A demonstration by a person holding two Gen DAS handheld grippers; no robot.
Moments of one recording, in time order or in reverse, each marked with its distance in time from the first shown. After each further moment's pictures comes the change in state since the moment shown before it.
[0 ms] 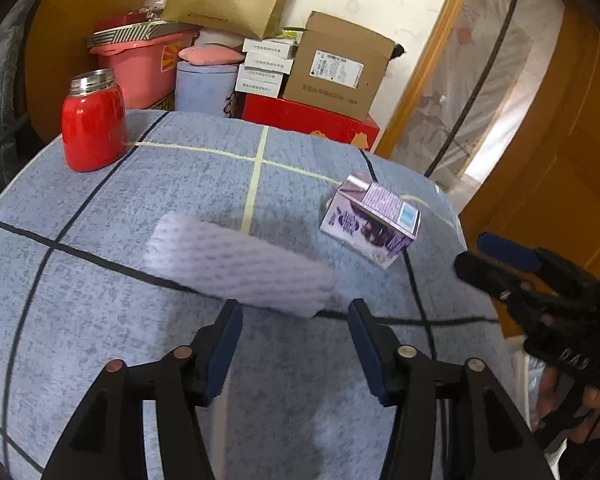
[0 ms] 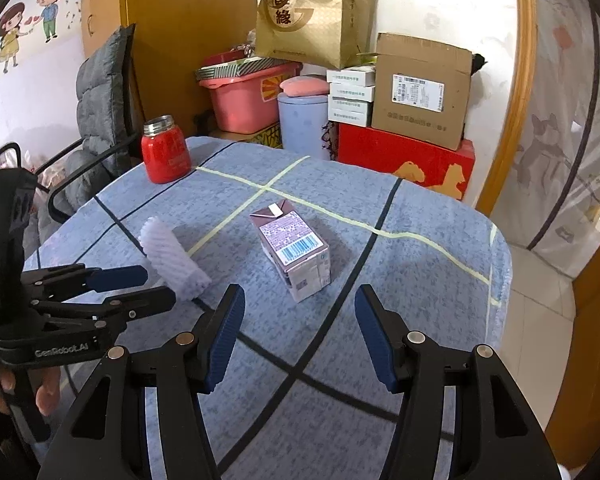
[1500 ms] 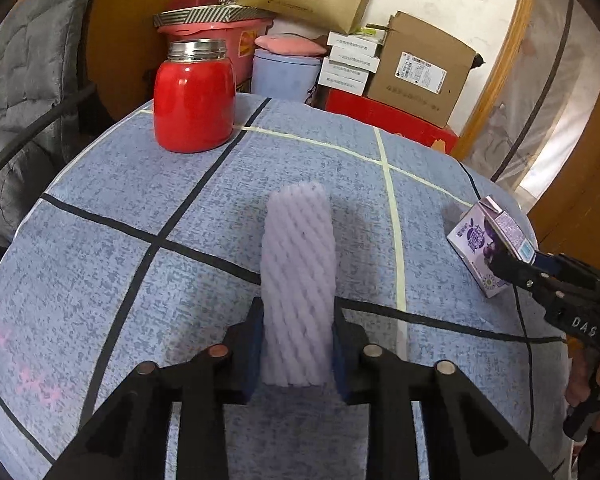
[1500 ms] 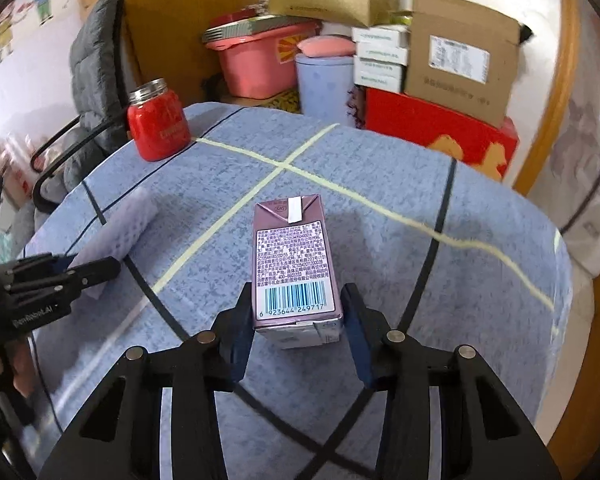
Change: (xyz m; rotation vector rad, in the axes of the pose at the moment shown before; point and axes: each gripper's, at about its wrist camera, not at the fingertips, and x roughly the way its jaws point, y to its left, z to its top) left arm 0.005 0.084 0.006 -0.074 0.025 0.183; right arm 0.076 0.013 0.023 0.025 0.140 0.064
